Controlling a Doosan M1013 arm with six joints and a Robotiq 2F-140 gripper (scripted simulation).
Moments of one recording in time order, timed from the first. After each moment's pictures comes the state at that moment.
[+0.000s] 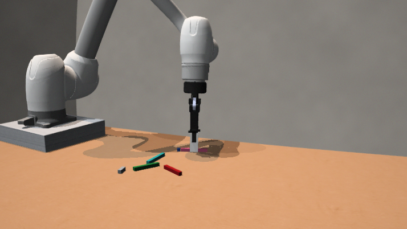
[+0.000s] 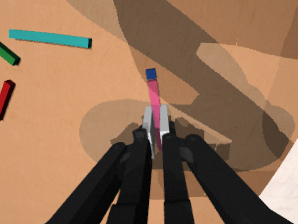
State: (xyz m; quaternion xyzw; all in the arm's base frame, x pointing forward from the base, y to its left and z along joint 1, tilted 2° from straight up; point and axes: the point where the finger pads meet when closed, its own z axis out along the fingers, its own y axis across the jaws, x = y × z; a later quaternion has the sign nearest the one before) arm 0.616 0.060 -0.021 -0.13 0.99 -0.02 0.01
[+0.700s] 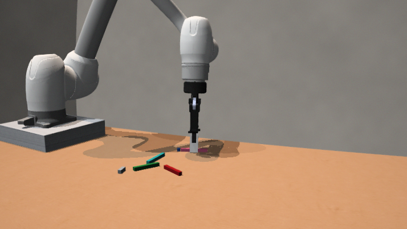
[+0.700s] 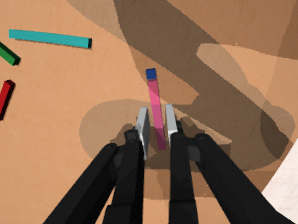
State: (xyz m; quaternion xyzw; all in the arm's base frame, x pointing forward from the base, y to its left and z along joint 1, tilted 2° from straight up) arm 0.616 0.060 -0.021 -0.13 0.99 -0.02 0.01
